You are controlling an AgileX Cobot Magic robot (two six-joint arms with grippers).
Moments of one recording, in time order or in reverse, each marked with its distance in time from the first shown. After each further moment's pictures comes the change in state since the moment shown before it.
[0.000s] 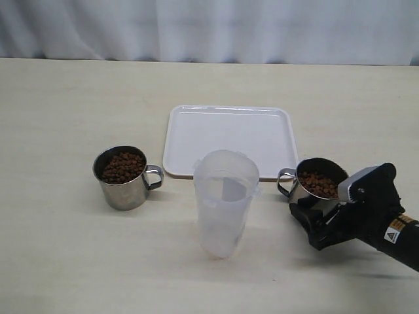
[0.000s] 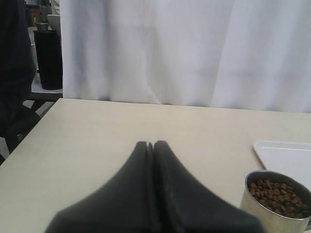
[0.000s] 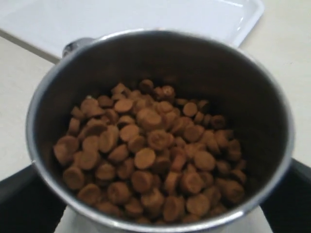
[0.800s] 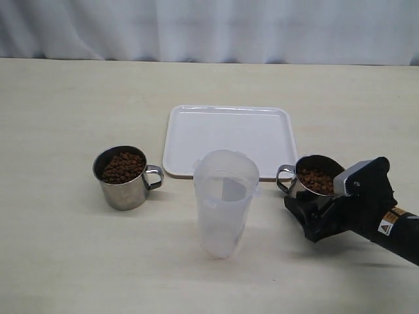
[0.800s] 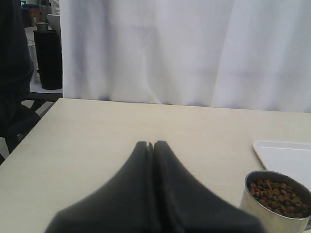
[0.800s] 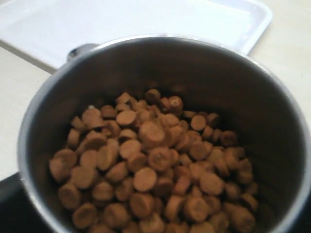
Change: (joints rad) left arm 0.000 0.000 0.000 0.000 0.000 0.000; right arm -0.002 0.031 -0.056 -0.046 -0.004 0.029
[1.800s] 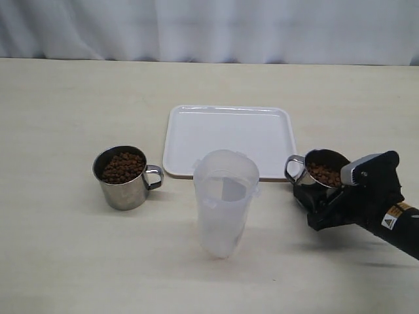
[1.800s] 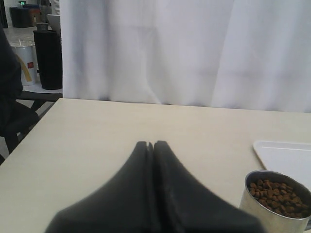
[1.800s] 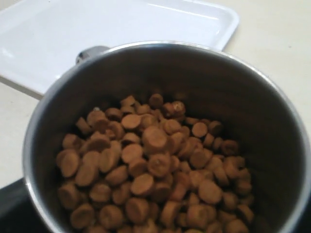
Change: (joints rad) left arm 0.000 0.000 0.000 0.000 0.000 0.000; right arm -0.003 -0.034 -0.004 0.063 0.013 0.061
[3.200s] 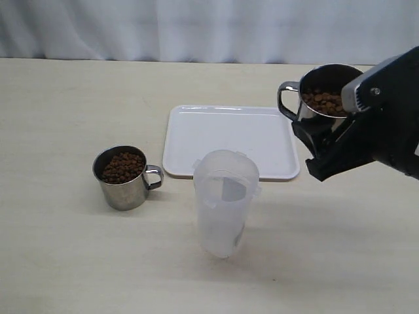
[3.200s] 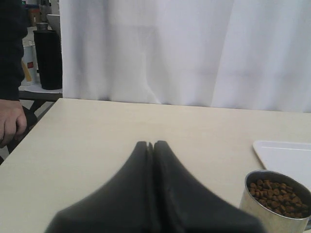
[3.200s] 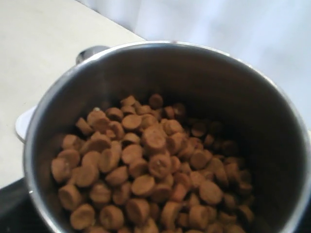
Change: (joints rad) left arm 0.000 0.000 0.000 0.000 0.000 0.000; right arm 0.423 -0.927 -0.183 0.495 1.032 -0.267
